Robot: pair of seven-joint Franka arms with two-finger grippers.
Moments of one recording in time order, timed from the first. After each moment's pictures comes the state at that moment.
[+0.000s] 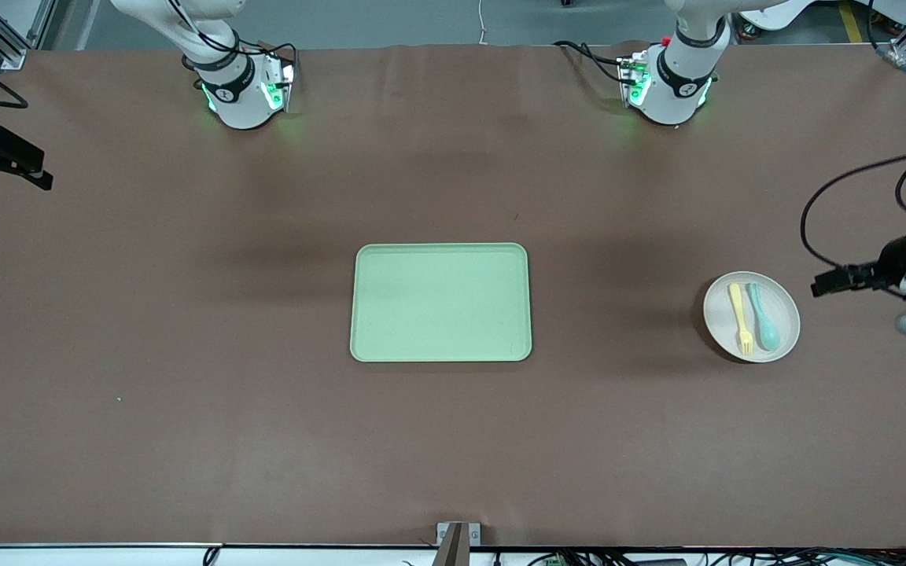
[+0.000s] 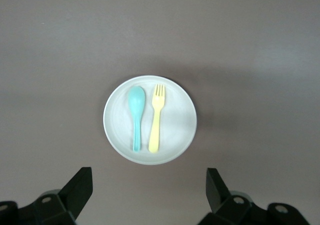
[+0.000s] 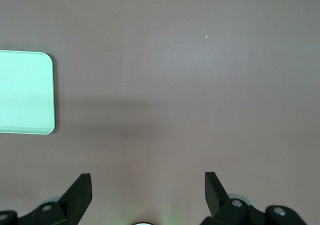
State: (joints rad) left arm 0.14 0.31 -0.01 -1.64 -0.02 1.84 0.06; right arm -0.03 -0.04 -0.02 -1.52 -0.01 1.45 -0.11
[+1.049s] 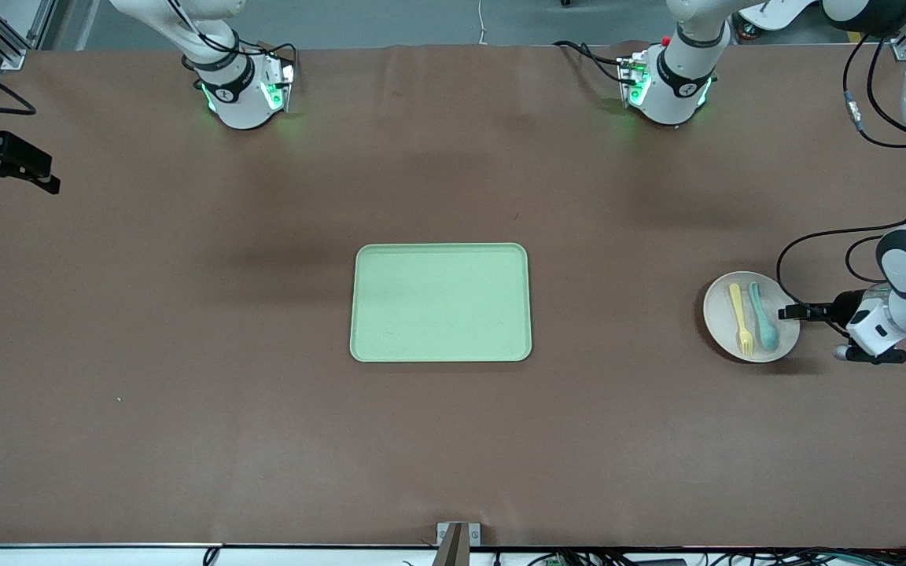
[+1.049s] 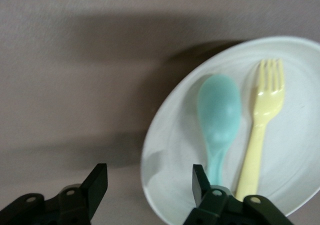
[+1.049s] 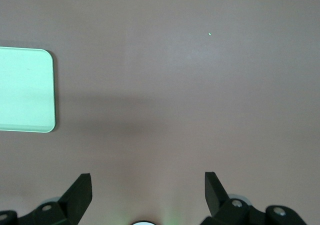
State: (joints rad) left arm 0.37 0.64 -0.02 -1.73 -0.12 2.10 0.47; right arm -0.03 -0.02 -0.02 -1.52 -0.01 1.45 -0.11
